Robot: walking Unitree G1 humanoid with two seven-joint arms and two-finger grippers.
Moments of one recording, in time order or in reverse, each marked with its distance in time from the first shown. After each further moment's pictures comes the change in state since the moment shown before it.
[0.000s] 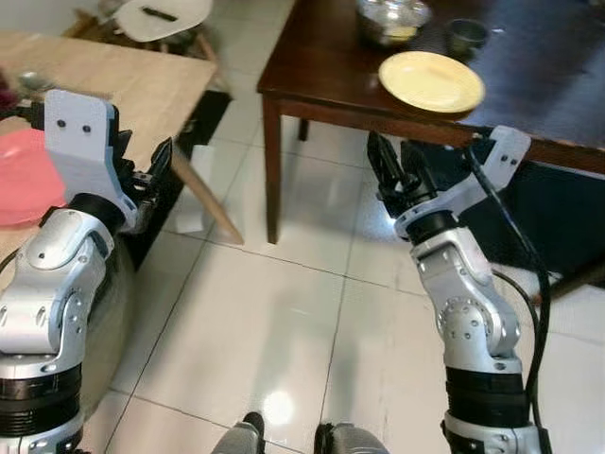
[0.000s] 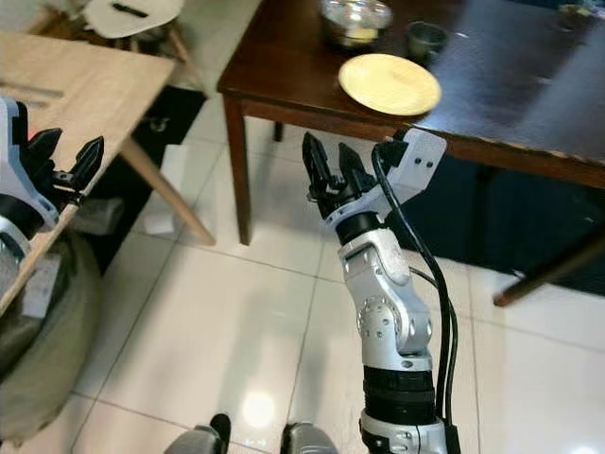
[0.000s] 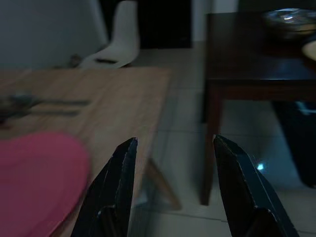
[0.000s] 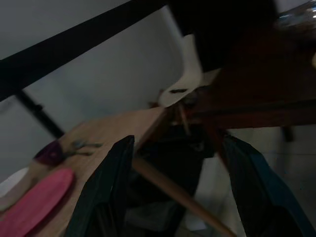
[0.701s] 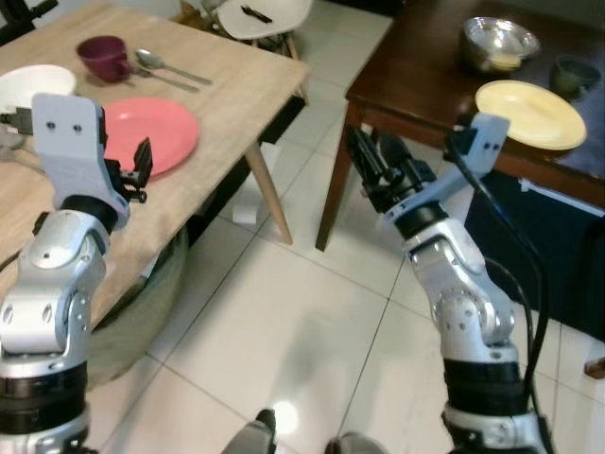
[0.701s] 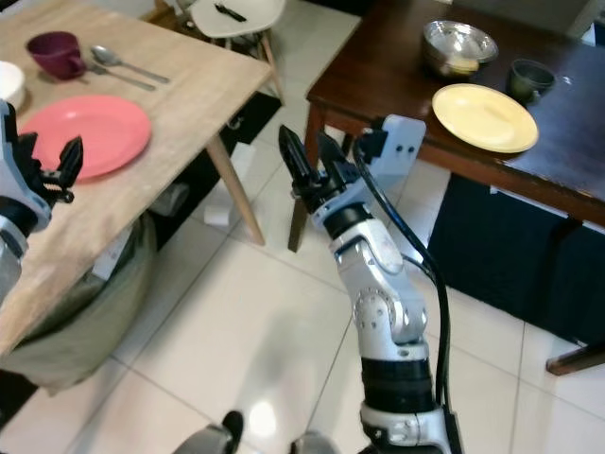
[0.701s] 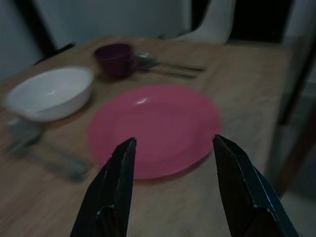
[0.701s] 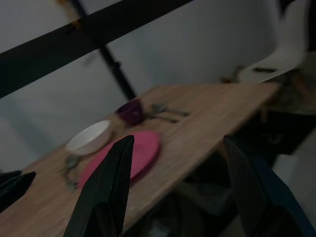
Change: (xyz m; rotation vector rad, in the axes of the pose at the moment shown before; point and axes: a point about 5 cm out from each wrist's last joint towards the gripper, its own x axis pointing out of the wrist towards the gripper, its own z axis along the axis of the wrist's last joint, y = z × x) left arm 0.001 0.011 -0.004 0.027 0.030 0.158; right arm 0.009 0.019 -0.004 -0.016 0.026 0.158
